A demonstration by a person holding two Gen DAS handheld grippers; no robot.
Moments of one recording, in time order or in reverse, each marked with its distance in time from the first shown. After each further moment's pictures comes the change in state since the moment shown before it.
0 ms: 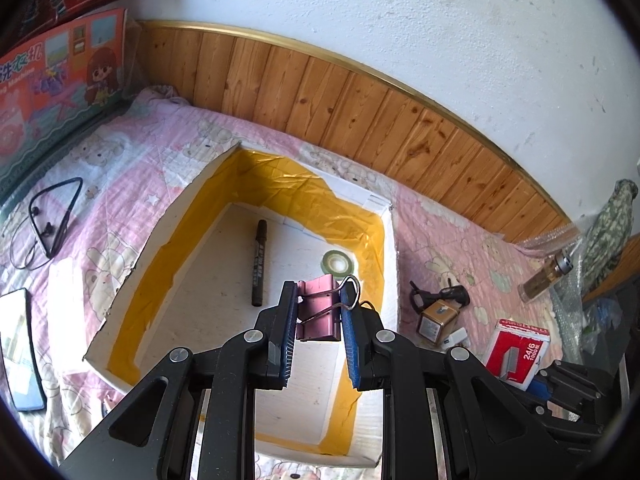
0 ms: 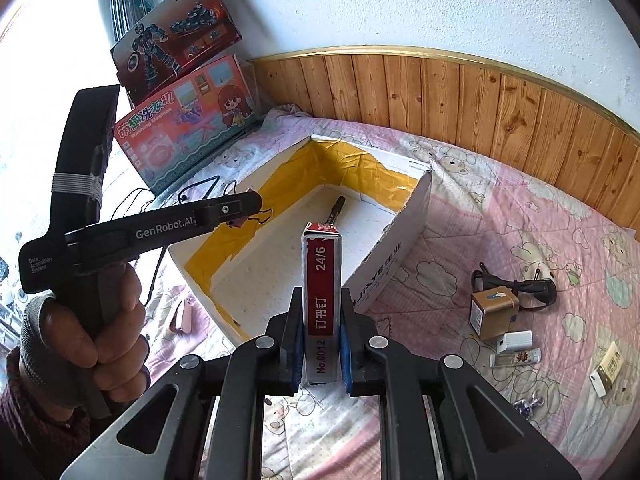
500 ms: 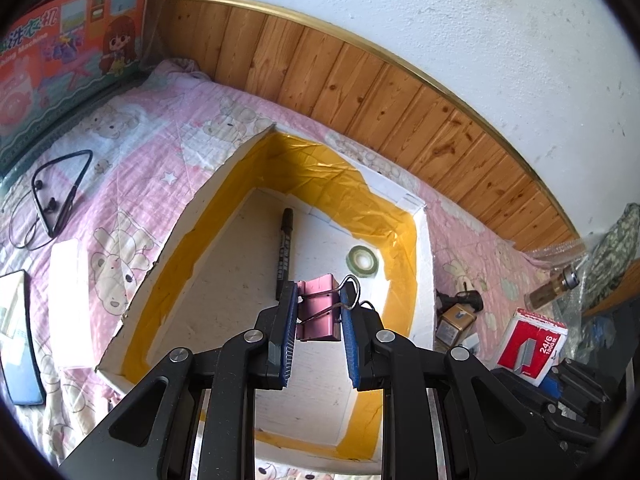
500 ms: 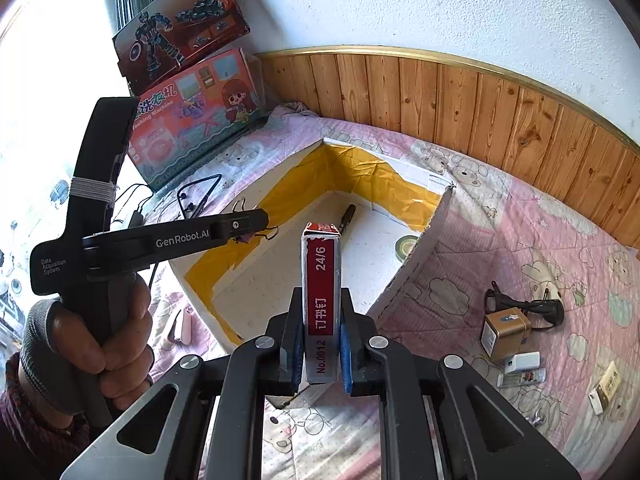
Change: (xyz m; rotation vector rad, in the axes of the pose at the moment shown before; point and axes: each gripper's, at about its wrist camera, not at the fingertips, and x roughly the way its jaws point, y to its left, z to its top) left arm 0.016 0.034 0.008 -0.079 0.058 0.014; right arm 0.023 0.022 0.020 -0.042 0.020 -0.015
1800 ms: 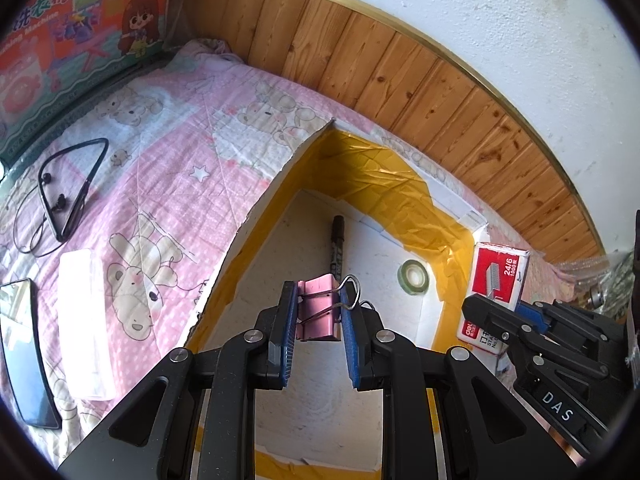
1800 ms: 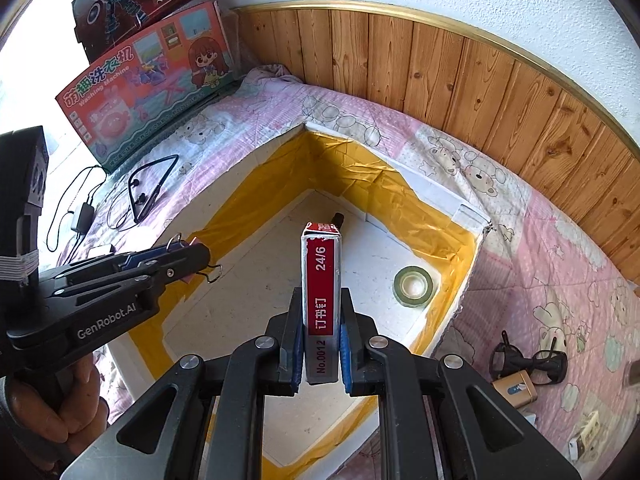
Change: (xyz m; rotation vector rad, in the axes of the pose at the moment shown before) left arm 0.038 0.041 0.029 -0.050 0.051 0.074; right arm 0.108 0.002 0.068 -0.075 0.174 -0.090
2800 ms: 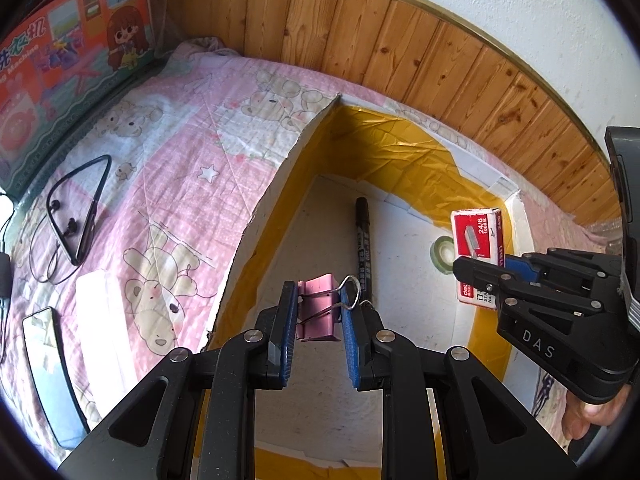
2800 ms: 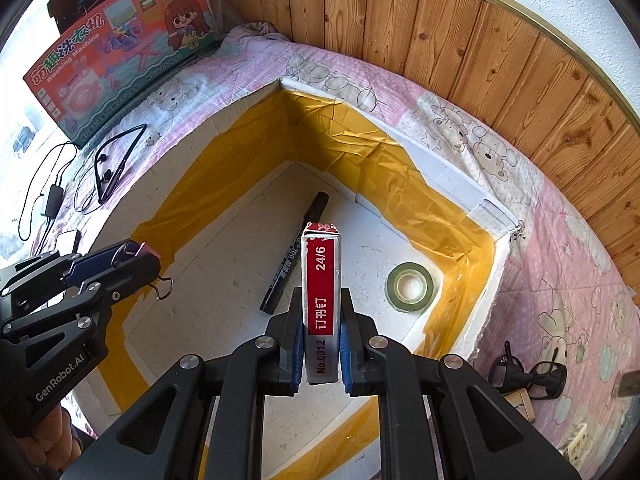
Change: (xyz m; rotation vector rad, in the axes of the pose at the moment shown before) left arm 0.021 -0.005 0.003 0.119 0.063 0.105; right arm 0.059 -0.010 0.018 -0.057 0.149 -0.032
